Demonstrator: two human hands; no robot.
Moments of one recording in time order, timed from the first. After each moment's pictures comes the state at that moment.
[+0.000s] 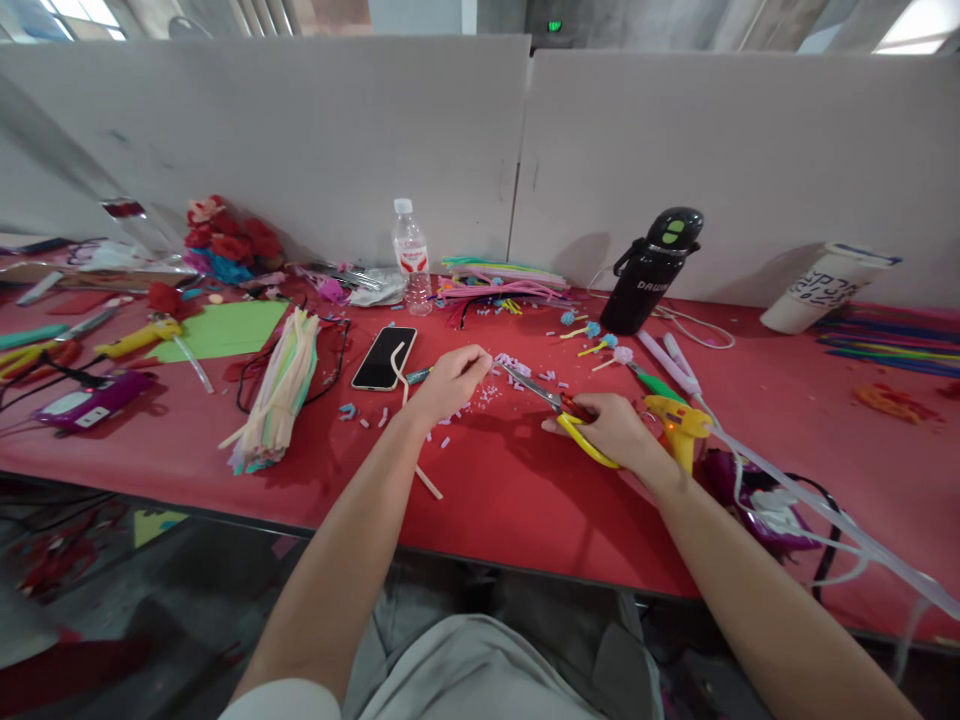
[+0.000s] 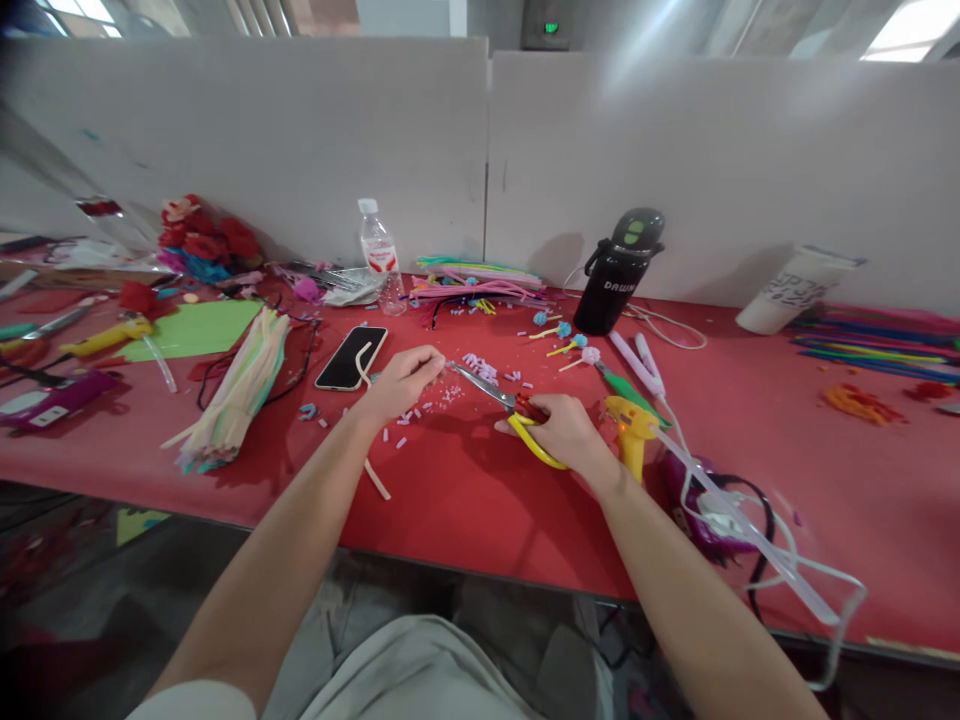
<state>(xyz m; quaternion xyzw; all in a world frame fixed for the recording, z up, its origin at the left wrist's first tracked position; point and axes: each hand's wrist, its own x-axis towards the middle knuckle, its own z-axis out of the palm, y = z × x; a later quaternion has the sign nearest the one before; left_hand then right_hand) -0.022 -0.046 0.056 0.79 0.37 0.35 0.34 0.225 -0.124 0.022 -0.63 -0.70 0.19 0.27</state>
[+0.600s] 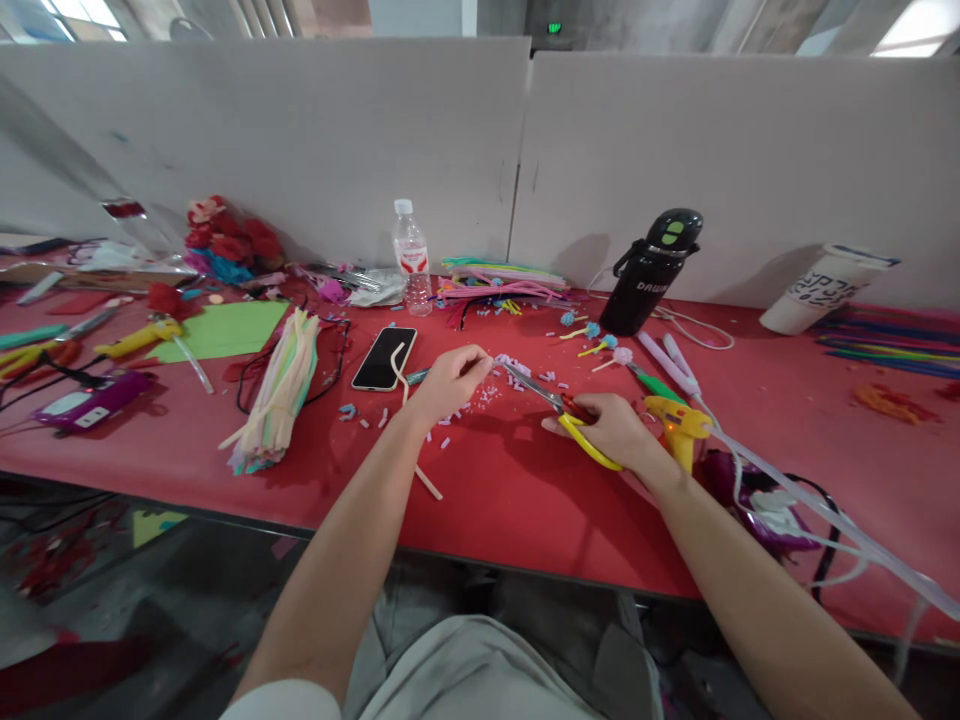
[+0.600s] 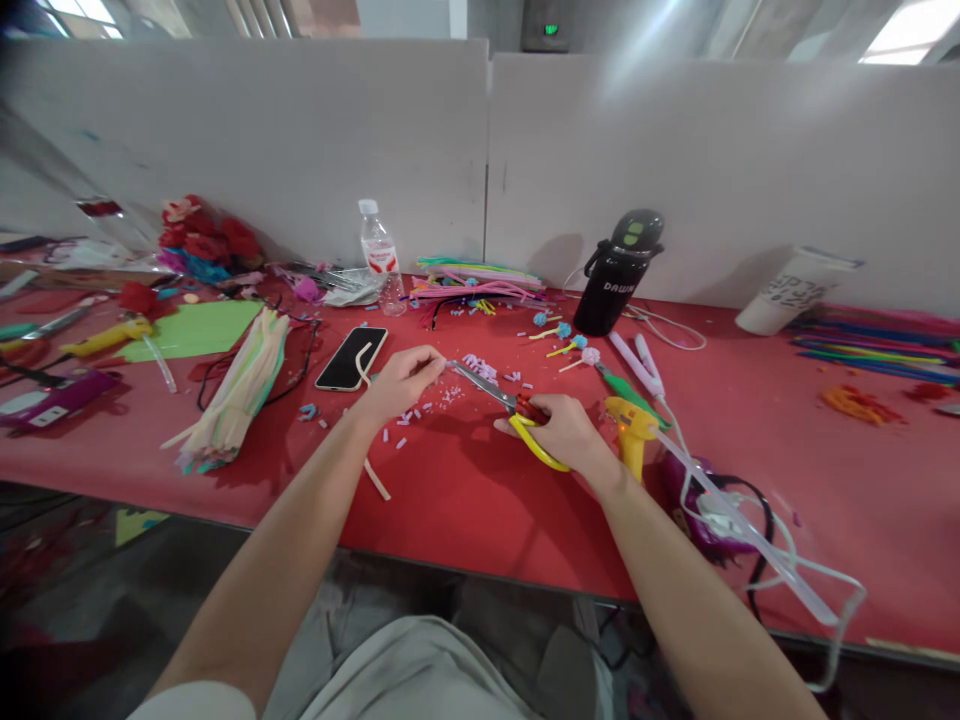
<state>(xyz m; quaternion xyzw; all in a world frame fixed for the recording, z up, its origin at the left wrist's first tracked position) -0.023 -0.045 0.054 0.79 0.38 0.35 0.33 0.226 -0.125 0.024 -0.63 -0.70 0.20 0.27</state>
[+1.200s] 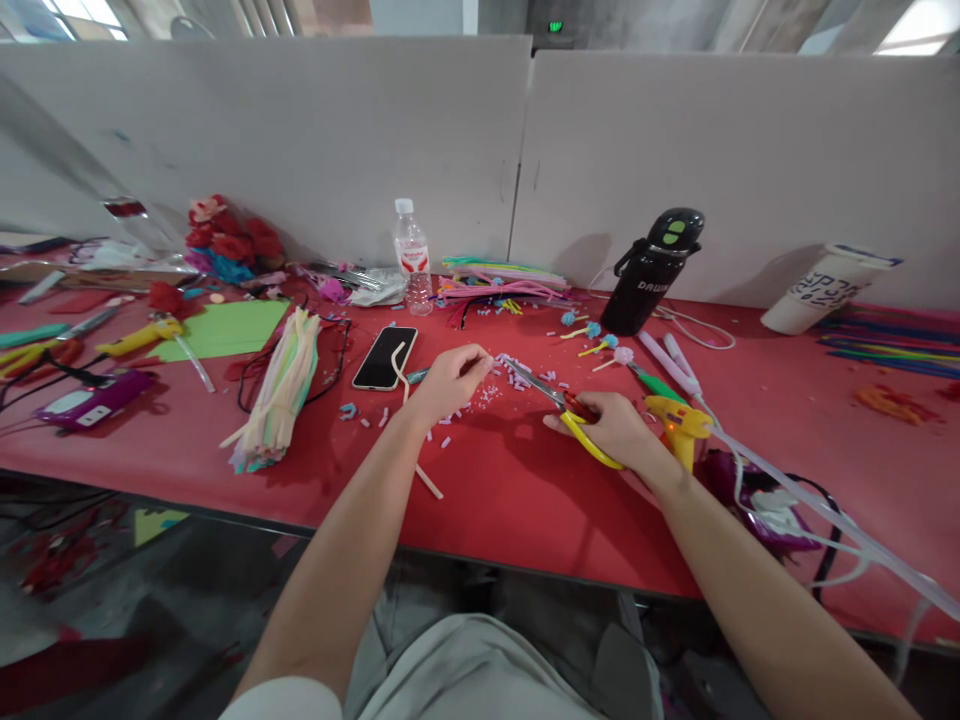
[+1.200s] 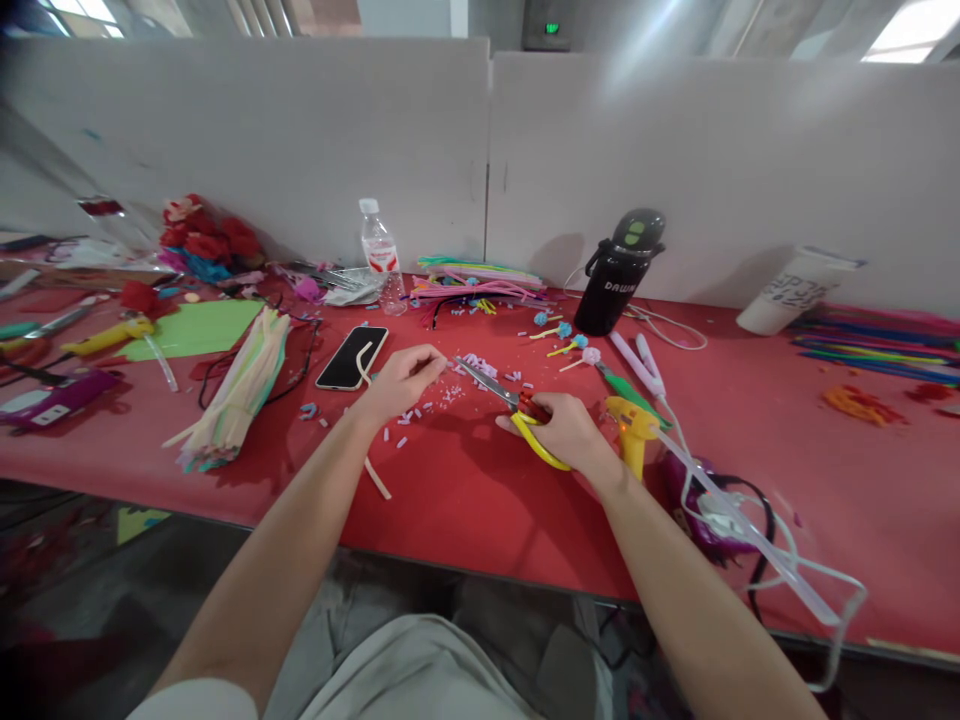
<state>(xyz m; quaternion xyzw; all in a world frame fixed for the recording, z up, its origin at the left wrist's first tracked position) -0.023 -0.046 0.057 0.79 0.37 0.35 0.33 0.226 -0.125 0.025 -0.63 -0.70 0.17 0.28</state>
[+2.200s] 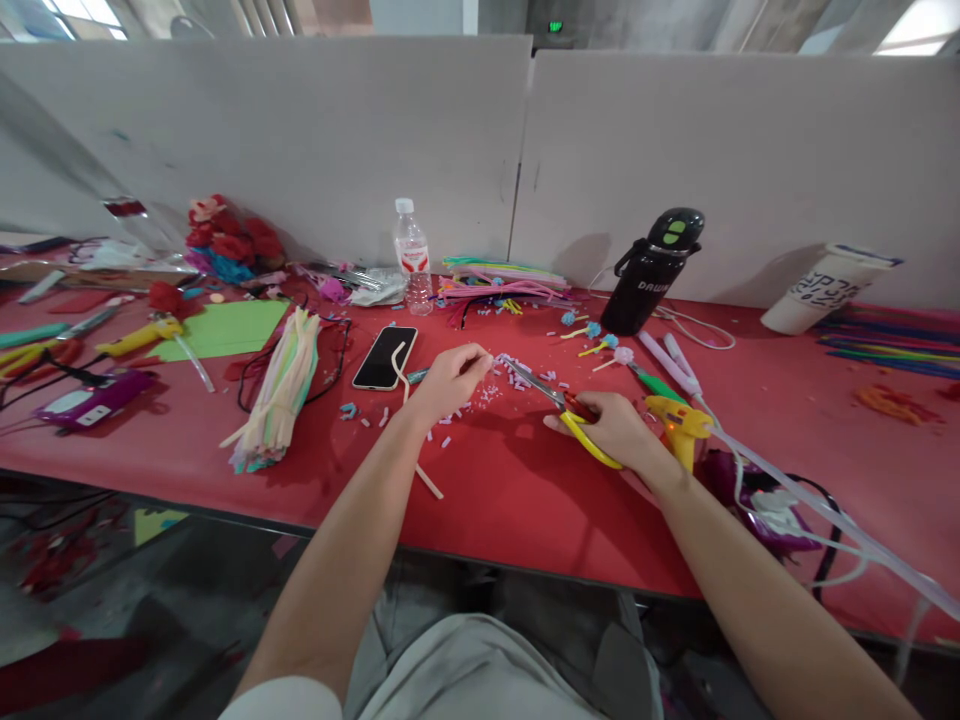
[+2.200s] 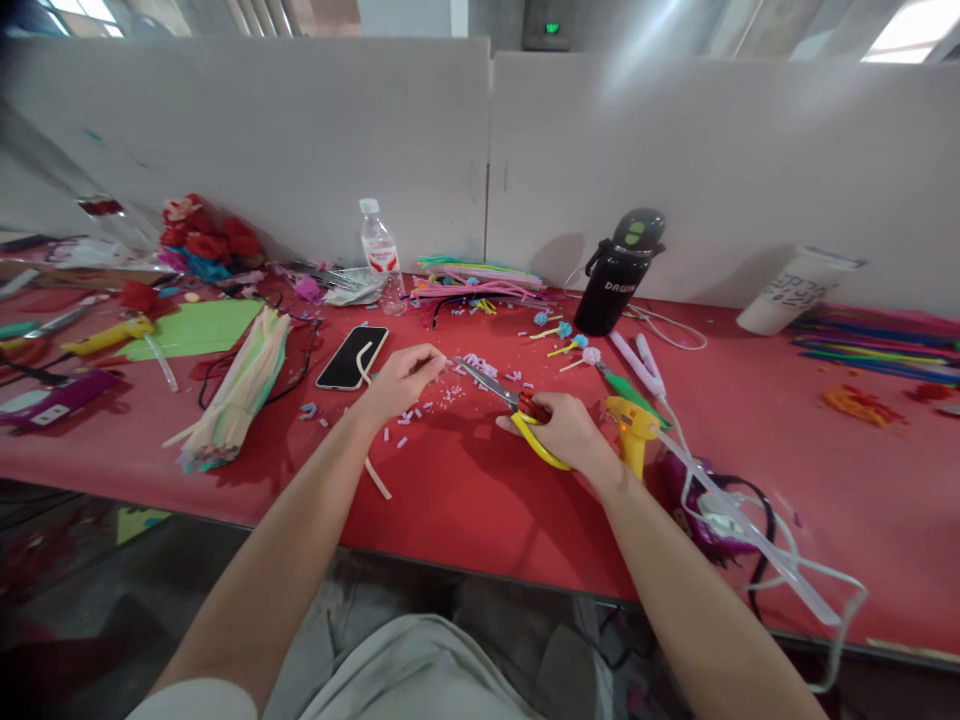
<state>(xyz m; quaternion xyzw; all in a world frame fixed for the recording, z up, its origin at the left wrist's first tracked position) -0.022 -0.046 0.057 0.79 0.38 0.36 0.33 0.226 -0.125 0.023 -0.63 -0.70 0.17 0.28</state>
